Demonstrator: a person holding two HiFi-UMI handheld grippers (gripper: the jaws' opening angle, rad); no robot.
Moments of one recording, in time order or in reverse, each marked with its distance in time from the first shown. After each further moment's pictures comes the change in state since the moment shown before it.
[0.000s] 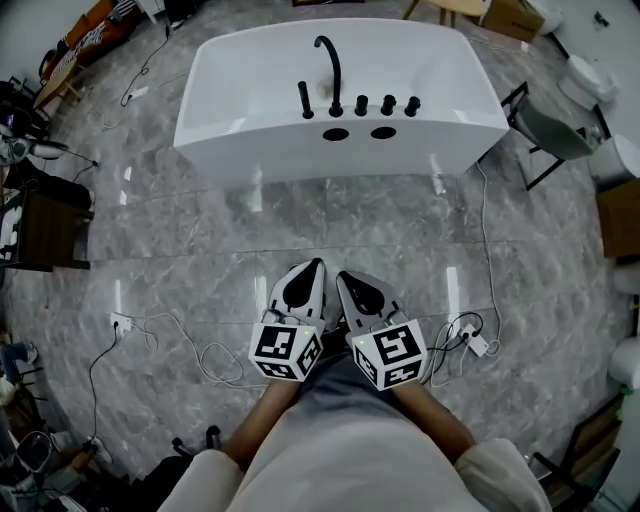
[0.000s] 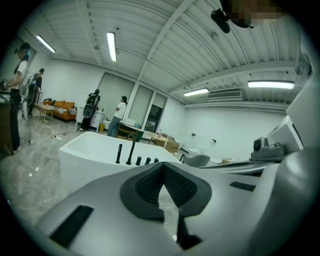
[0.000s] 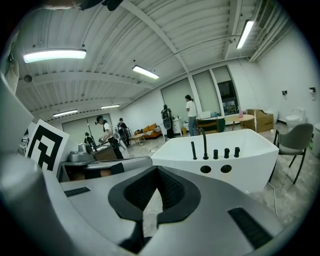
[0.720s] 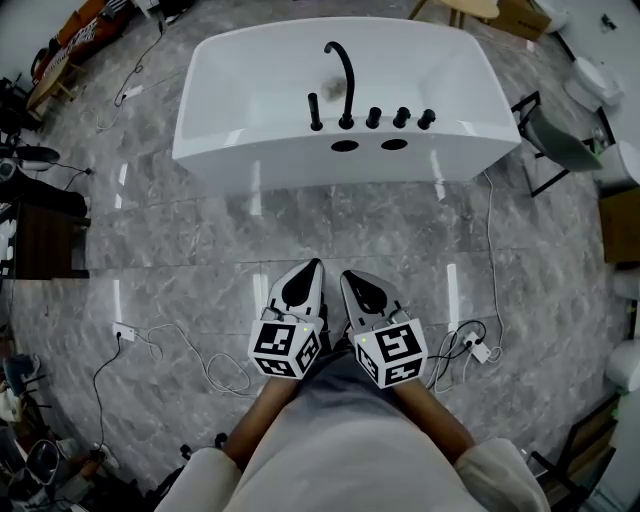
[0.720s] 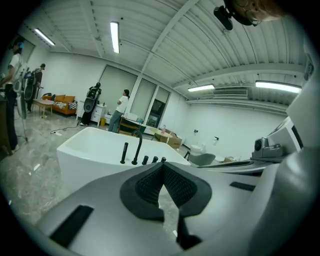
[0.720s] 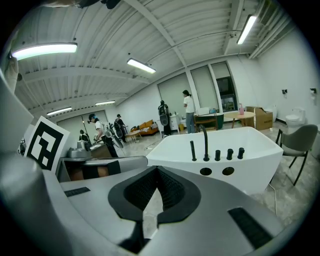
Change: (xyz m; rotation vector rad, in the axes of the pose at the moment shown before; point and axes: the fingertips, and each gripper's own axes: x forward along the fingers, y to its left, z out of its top) left arm 0.070 0.089 0.020 -0.035 0.071 0.000; right arm 0.103 -0.031 0.029 0.019 0.051 -0.030
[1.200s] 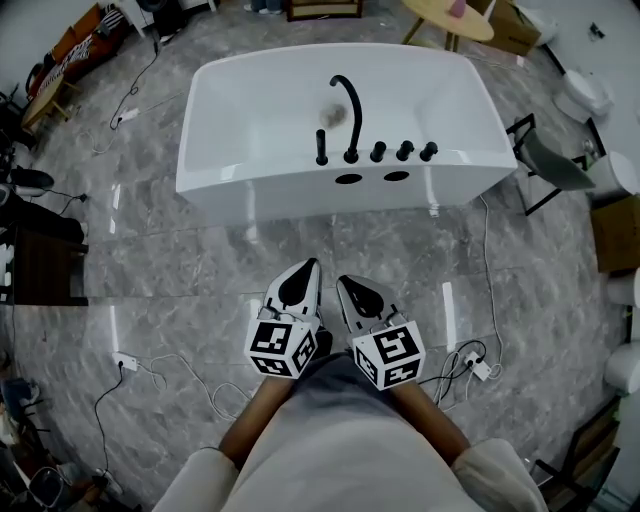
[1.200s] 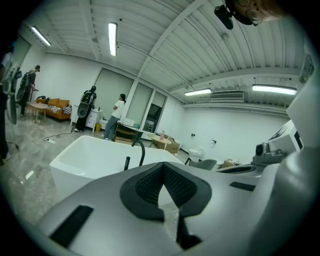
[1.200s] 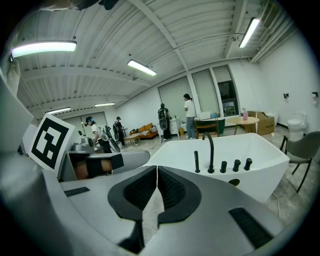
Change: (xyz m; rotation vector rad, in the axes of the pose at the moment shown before) left arm 0.045 0.062 0.067 0.032 -0.045 -0.050; right arm 0.072 -0.002 0.057 -0.015 -0.039 -0.020
